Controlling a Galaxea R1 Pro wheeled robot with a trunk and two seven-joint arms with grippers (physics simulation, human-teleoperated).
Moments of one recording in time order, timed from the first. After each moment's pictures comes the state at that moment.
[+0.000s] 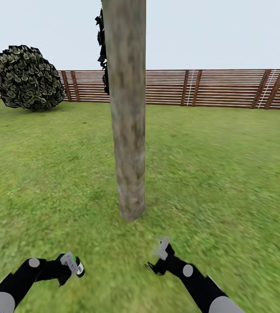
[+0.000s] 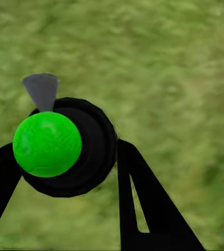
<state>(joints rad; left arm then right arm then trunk) -0.56 0.26 0.12 -0.47 -0.65 -0.11 -0.82 -0.54 0.08 0.13 -0.47 0.63 -0.25 0.32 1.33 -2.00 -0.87</state>
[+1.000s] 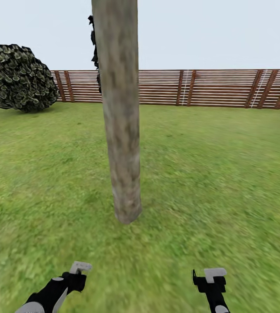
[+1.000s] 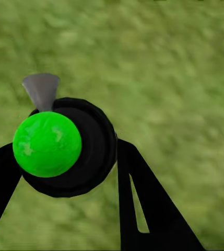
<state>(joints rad) -0.56 0.06 0.33 -0.24 -0.45 0.09 -0.17 -0.48 -0.04 0.09 -0.13 0.09 -0.48 -0.27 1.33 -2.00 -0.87</state>
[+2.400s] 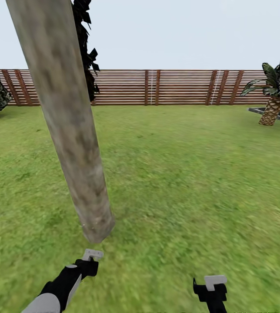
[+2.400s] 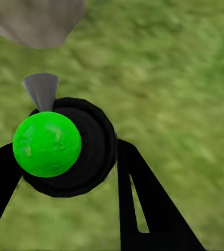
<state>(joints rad) -0.58 -0.04 0.33 -0.36 -0.45 0.15 -0.17 -0.48 -0.04 0.09 -0.07 0.09 -0.48 -0.27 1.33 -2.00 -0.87</state>
